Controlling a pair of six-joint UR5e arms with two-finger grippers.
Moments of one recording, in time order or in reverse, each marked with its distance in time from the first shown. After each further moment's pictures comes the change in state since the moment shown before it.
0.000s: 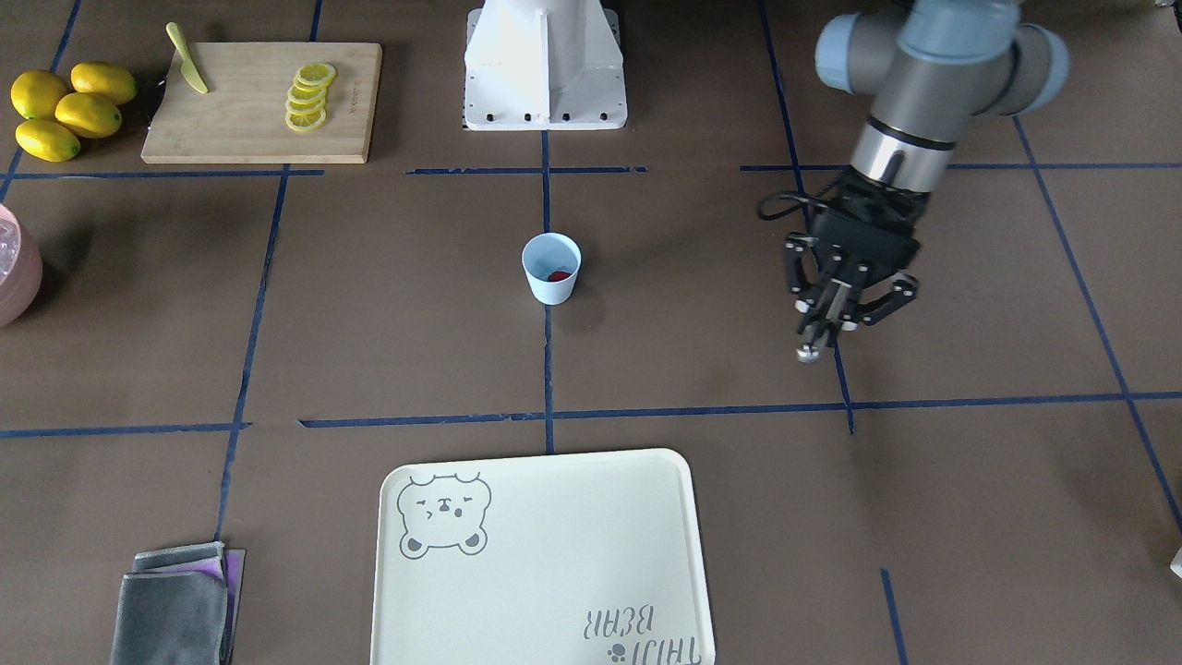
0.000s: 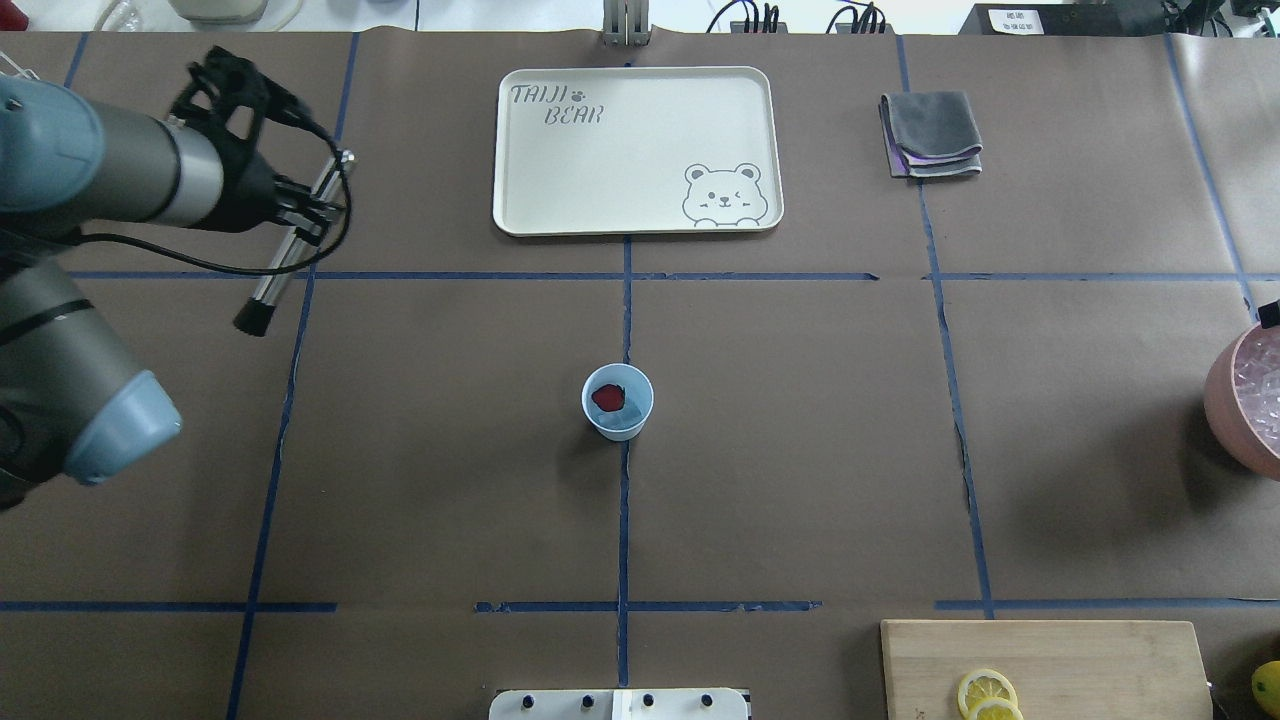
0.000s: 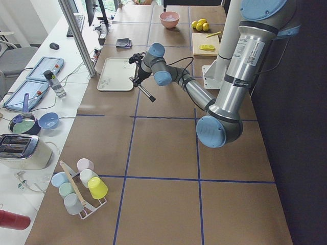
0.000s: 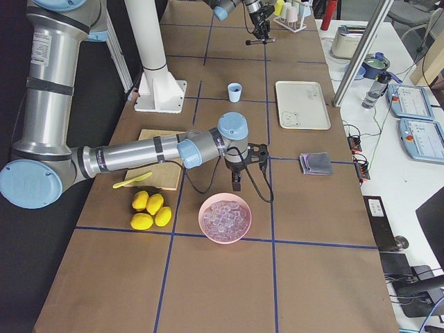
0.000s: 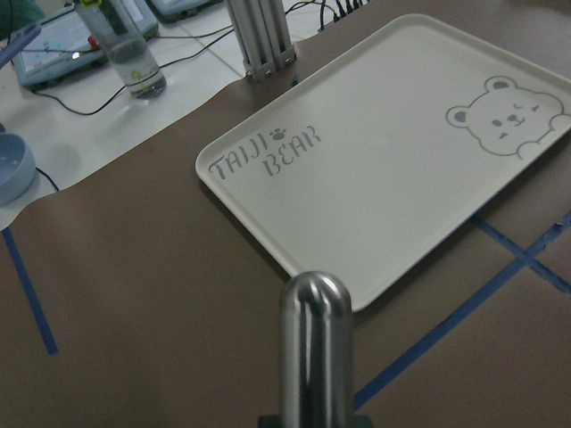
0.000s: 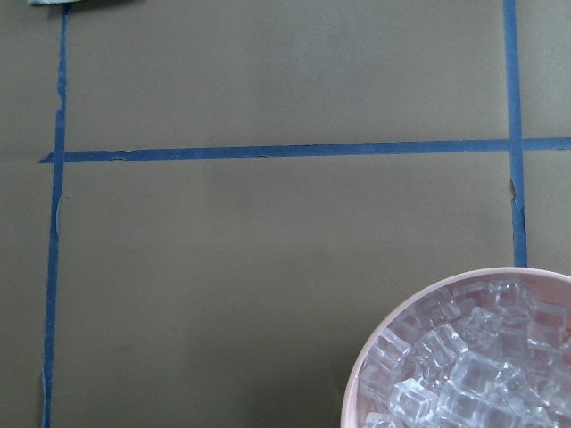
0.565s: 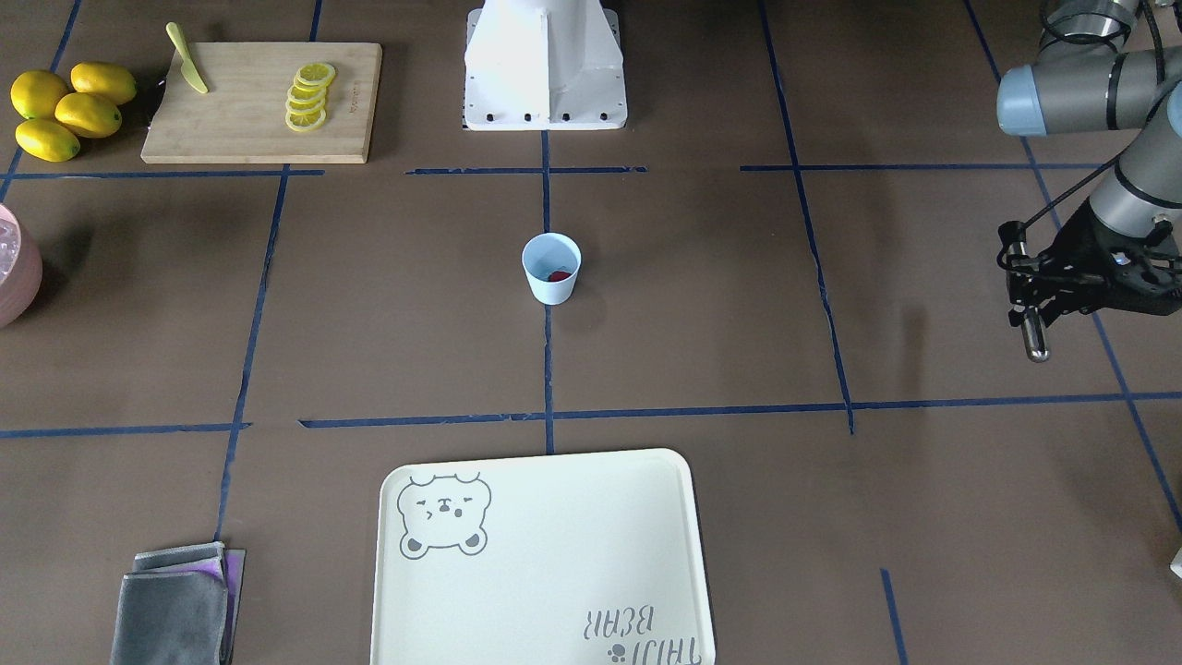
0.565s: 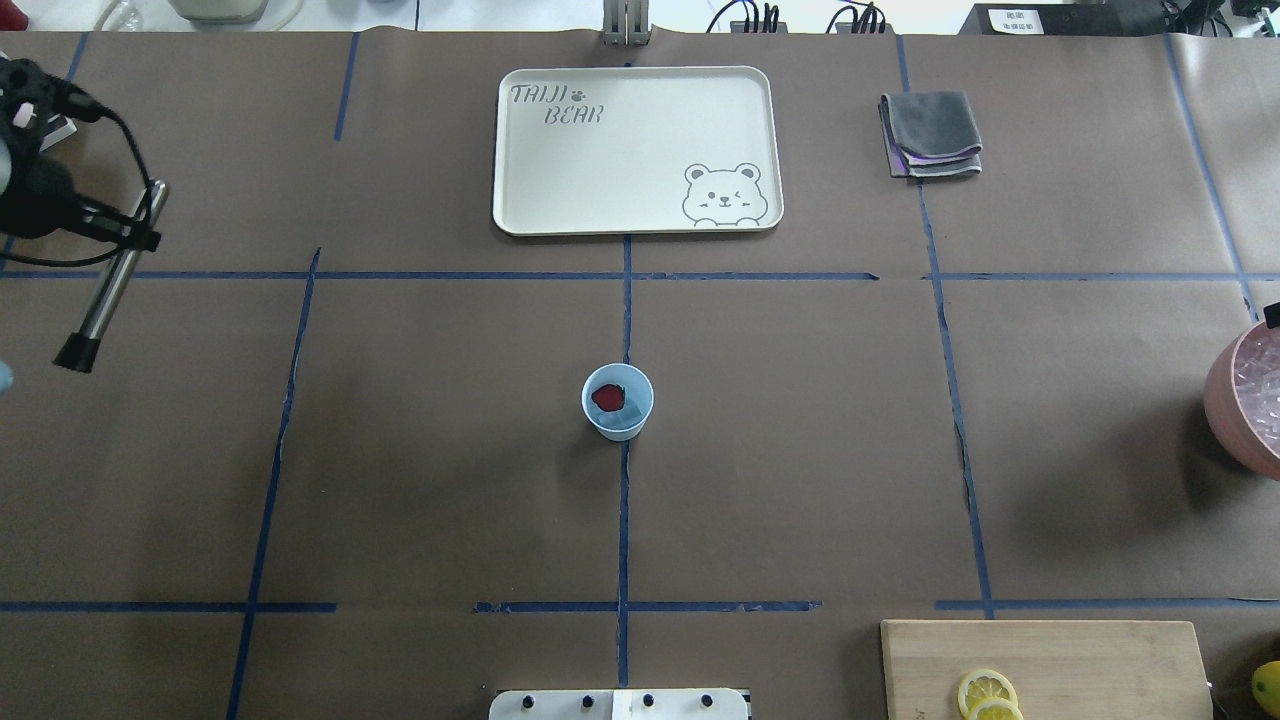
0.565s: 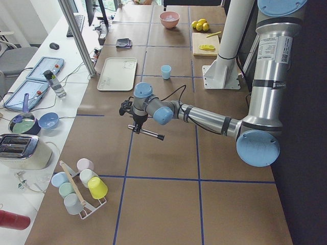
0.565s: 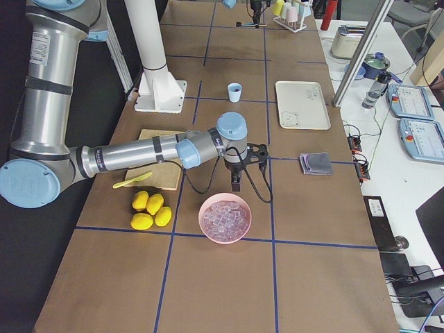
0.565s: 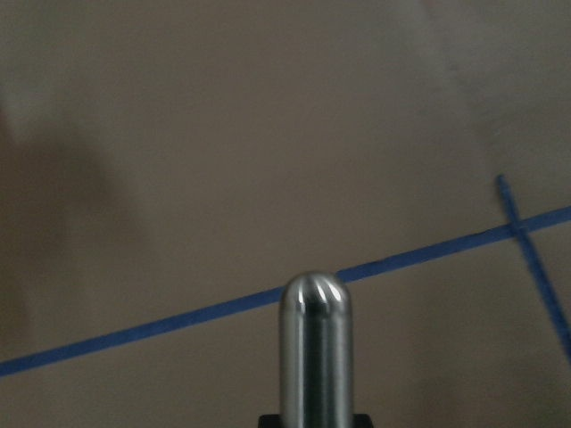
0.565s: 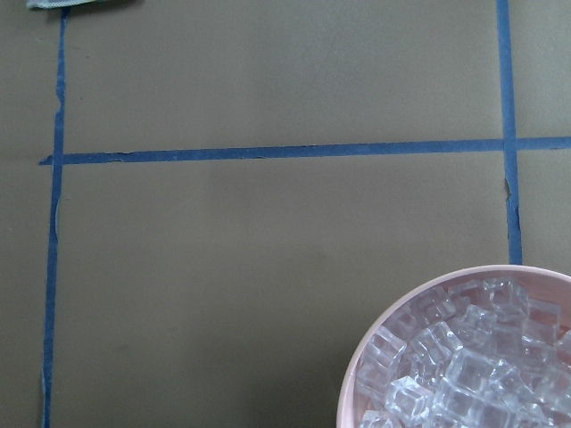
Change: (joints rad) left arm -0.194 0.225 0.166 0.004 -0.199 -0.001; right arm 0.006 -0.004 0.004 0.002 0.002 0.001
